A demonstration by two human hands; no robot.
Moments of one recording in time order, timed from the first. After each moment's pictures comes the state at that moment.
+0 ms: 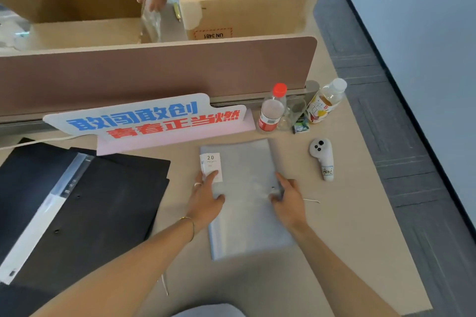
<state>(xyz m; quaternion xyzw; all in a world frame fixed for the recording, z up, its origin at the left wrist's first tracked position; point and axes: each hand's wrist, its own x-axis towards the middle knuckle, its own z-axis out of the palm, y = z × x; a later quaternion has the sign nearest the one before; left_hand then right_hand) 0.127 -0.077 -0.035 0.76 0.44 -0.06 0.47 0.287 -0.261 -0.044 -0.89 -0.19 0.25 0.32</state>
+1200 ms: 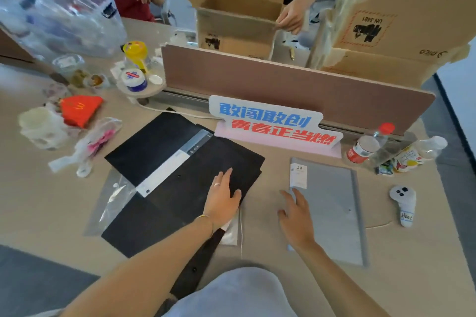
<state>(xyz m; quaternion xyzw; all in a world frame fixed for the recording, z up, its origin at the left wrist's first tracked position) -0.070 -0.035 0.032 0.71 0.53 0.08 0.45 0.102 -0.173 0.016 -0.86 -0.40 0.24 0.19</state>
